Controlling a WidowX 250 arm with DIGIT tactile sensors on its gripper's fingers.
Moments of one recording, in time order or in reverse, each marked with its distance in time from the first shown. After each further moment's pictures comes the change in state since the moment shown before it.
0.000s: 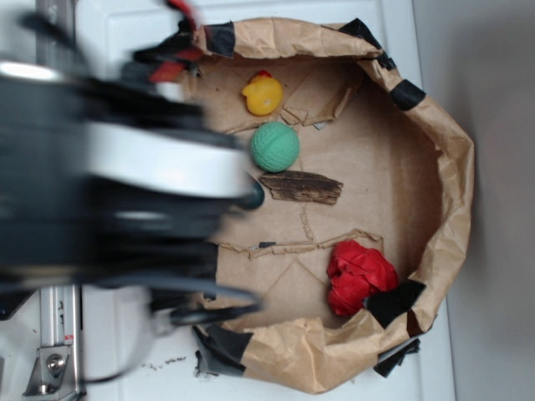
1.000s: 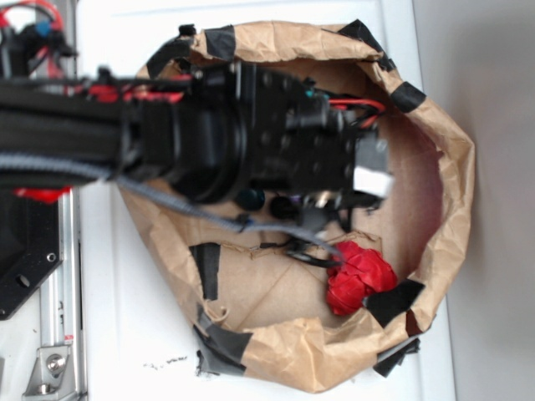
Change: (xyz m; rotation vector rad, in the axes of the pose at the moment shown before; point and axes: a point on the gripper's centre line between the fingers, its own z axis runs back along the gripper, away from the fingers) arm 0.078 -0.001 -0.162 -0.021 -0.156 -0.465
